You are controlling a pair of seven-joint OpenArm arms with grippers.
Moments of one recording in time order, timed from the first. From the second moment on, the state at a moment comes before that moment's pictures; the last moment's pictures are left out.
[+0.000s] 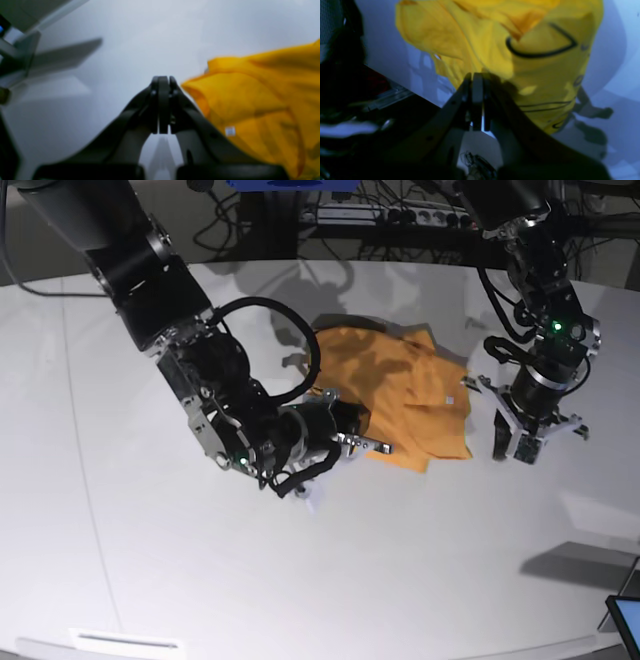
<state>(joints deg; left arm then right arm) 5.0 -9.6 -25.9 108.0 -0.9 -40.7 40.1 21.9 0.2 -32.8 88.8 50.7 -38.8 -70.5</state>
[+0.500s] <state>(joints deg) 0.1 -9.7 -21.0 91.2 -0.8 -40.7 40.1 21.5 0.2 -32.8 88.8 50.9 -38.8 -68.7</state>
